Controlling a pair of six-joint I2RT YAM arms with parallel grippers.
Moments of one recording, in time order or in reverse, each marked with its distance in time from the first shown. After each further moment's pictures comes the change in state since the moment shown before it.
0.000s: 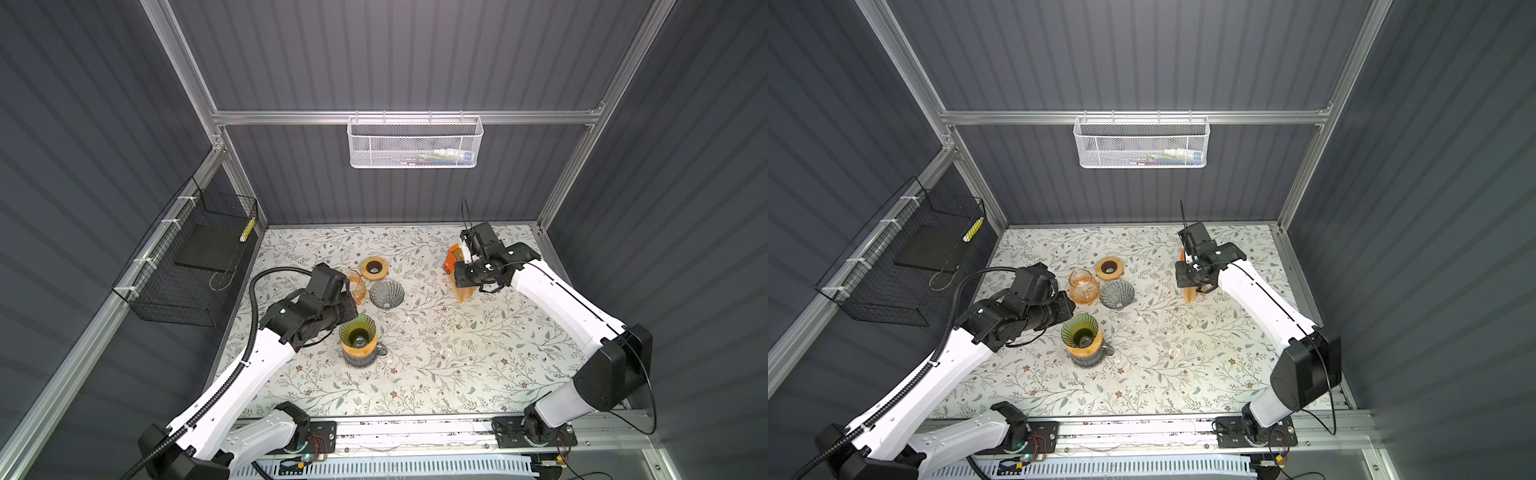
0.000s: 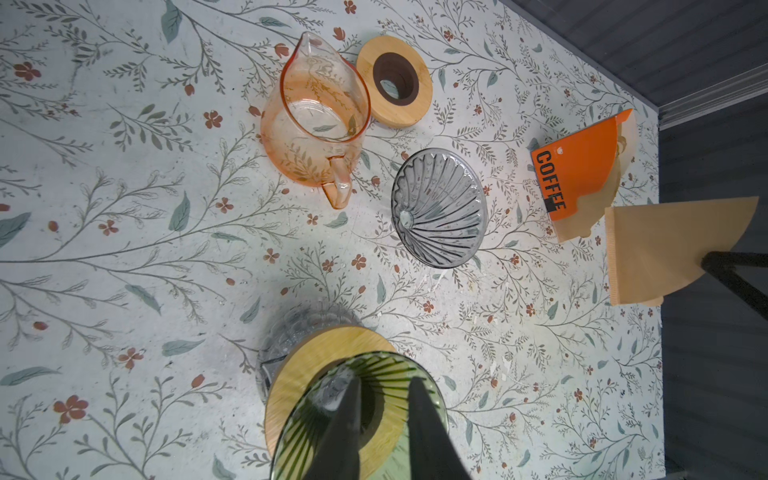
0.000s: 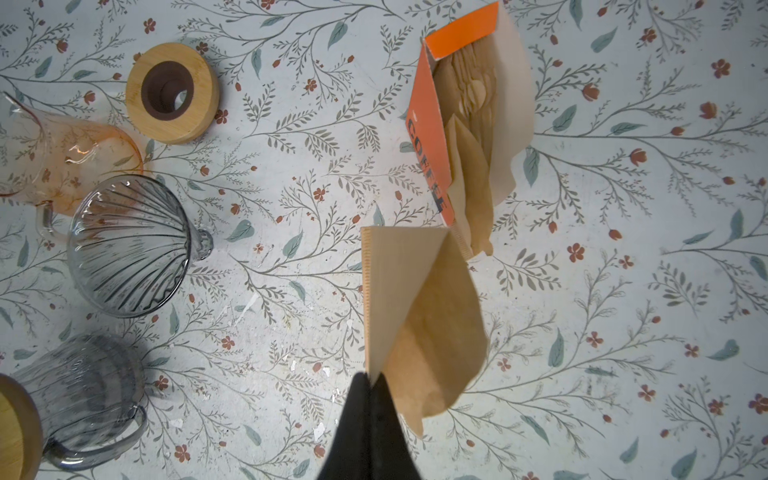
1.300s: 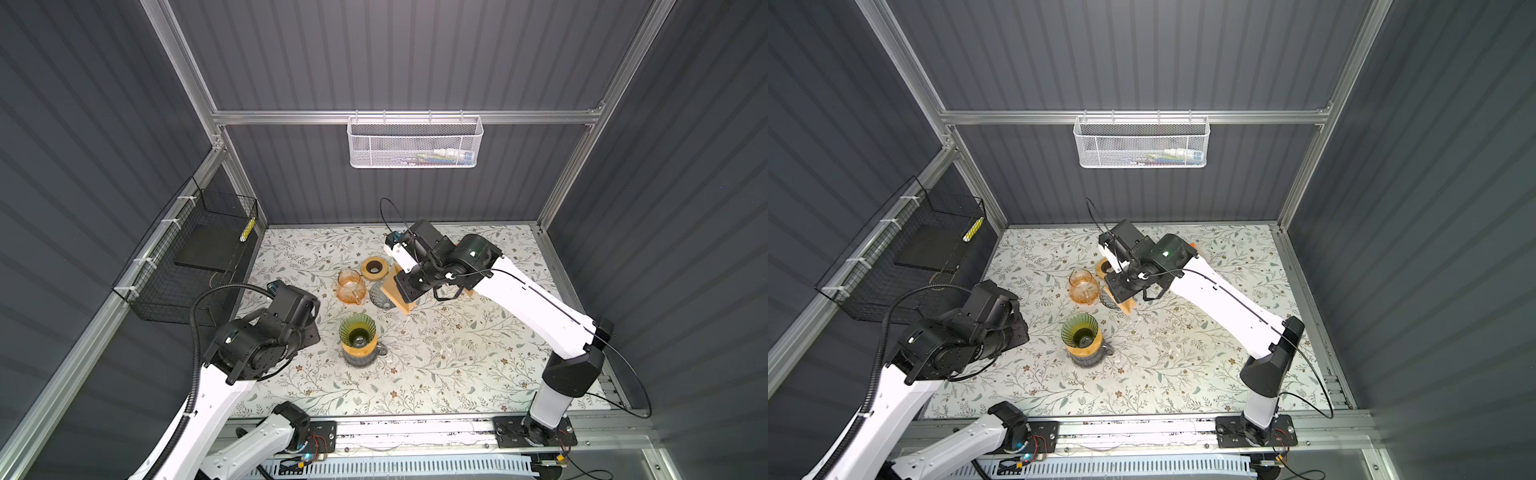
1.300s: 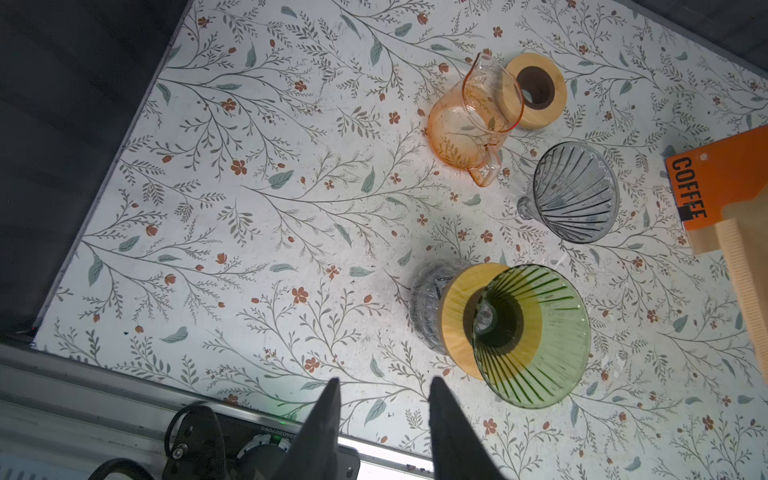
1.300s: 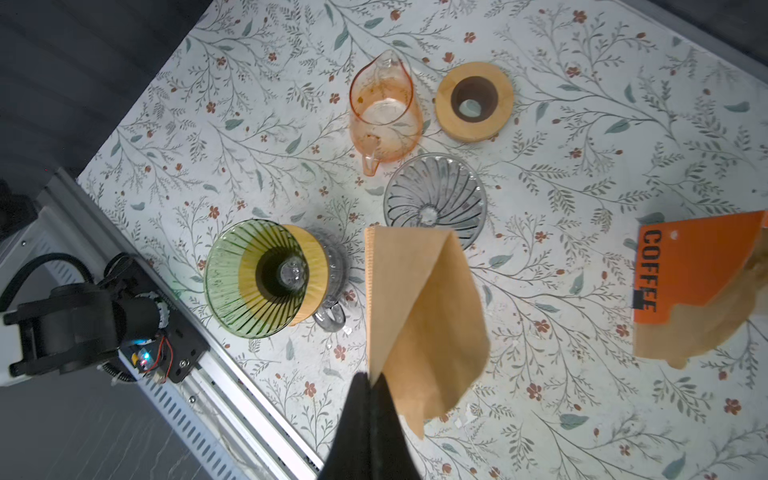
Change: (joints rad) left arm 0.000 -0.192 0.160 -0.516 -0.237 -0.035; right arm 0.460 0.233 0.603 -0.311 -0.085 -0.062
